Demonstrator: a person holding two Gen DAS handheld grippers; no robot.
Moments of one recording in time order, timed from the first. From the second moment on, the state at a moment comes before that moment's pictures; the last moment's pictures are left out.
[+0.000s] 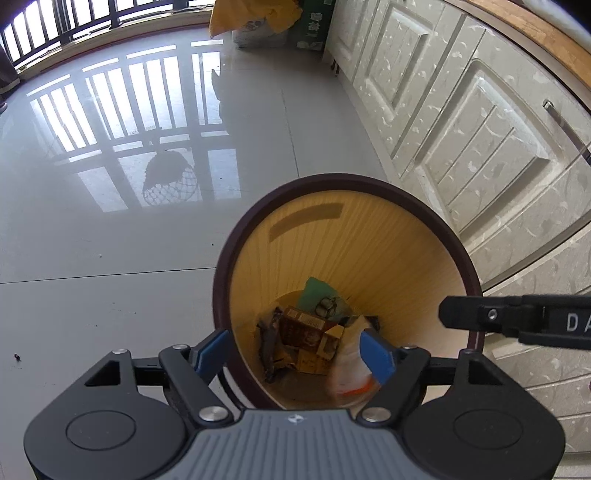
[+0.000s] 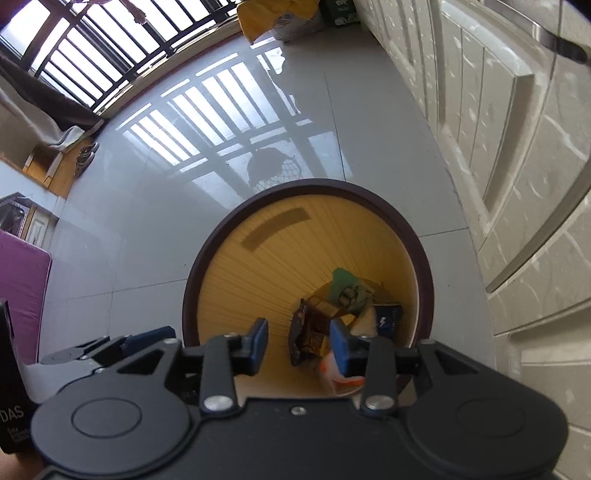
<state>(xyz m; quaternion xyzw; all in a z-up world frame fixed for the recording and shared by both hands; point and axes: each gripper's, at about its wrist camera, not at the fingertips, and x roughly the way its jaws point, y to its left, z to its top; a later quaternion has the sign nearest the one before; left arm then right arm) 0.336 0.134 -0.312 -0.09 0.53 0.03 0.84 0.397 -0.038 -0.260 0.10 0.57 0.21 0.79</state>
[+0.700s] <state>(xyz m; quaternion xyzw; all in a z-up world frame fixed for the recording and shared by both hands) 0.310 0.143 -0.280 -0.08 0.55 0.05 0.83 0.381 -0.060 -0.226 0.02 0.56 0.19 0.81</state>
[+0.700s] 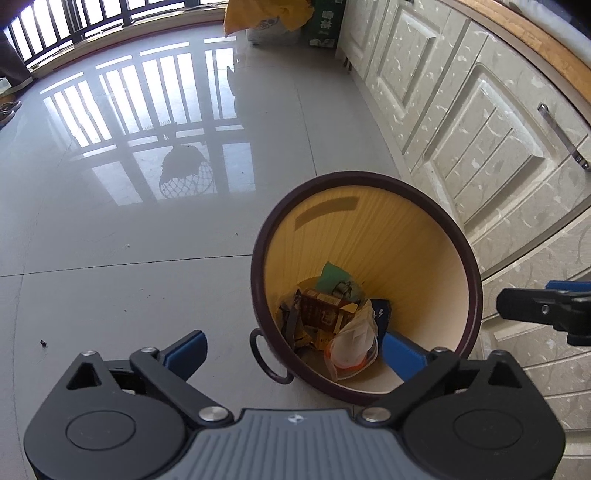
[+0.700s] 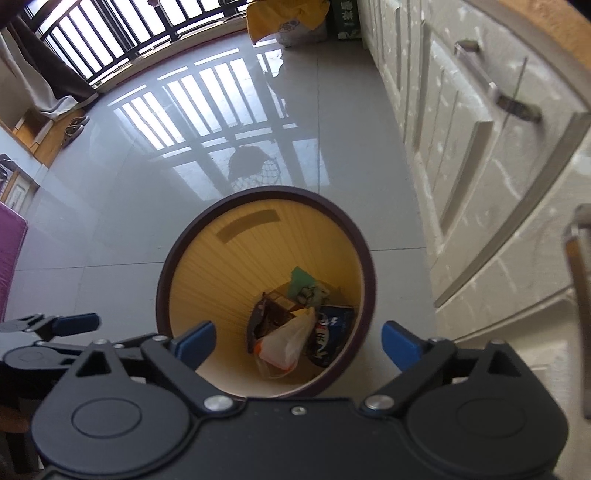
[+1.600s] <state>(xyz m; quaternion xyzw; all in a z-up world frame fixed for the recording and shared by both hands) 0.251 0.143 -0.191 -0.07 0.51 0.08 0.85 0.322 -0.081 -0.156 -0.04 0.52 0.17 0.84</state>
